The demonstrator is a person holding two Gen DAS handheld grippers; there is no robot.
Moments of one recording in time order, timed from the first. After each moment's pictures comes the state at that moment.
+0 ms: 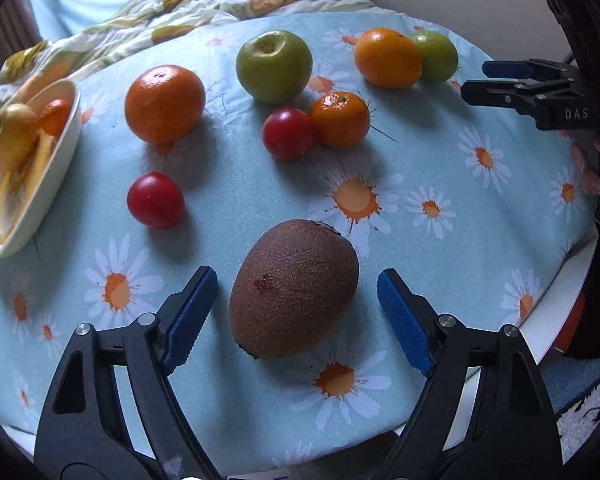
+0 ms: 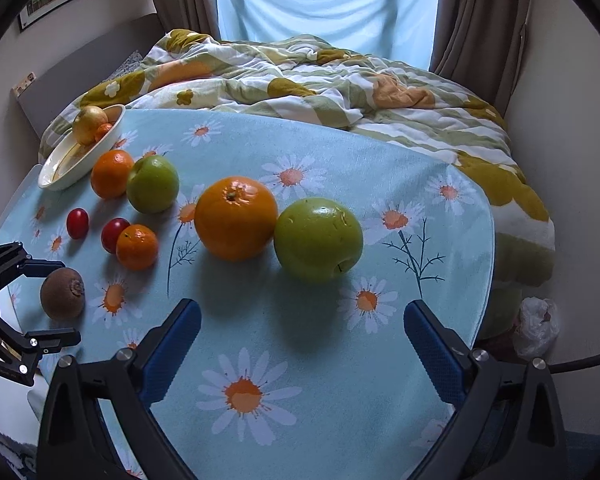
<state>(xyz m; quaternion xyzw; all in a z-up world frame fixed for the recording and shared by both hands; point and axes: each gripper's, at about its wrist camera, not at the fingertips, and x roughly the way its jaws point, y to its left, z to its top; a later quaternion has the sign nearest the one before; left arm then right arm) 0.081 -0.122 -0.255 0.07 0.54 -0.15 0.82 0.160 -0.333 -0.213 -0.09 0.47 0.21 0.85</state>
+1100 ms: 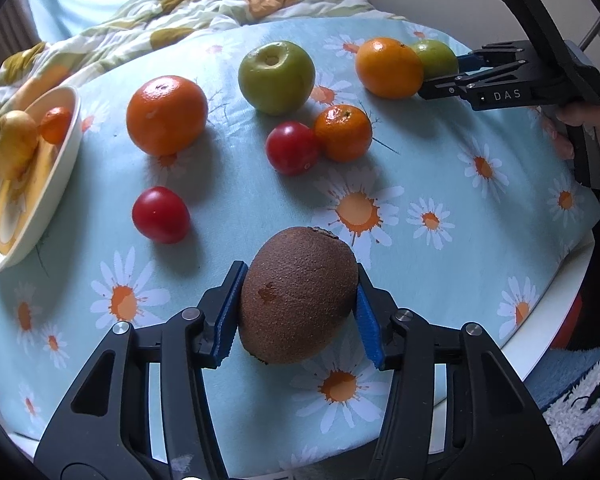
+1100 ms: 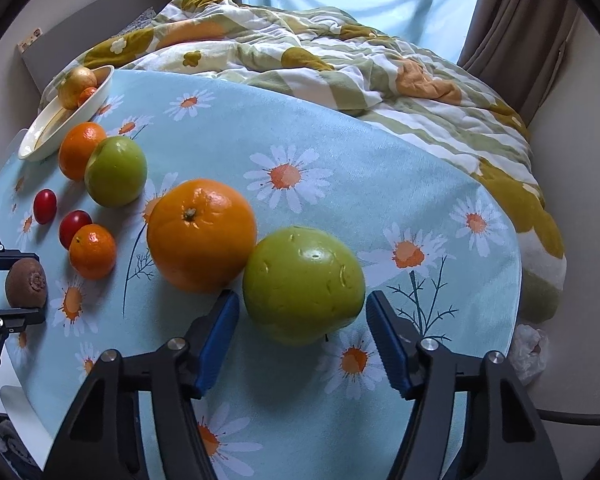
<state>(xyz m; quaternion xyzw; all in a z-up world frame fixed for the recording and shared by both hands) 0.088 -0.115 -0.250 0.06 0.54 -0.15 0.82 0.206 -0.313 -0.231 -0.17 0.50 0.23 0.82</state>
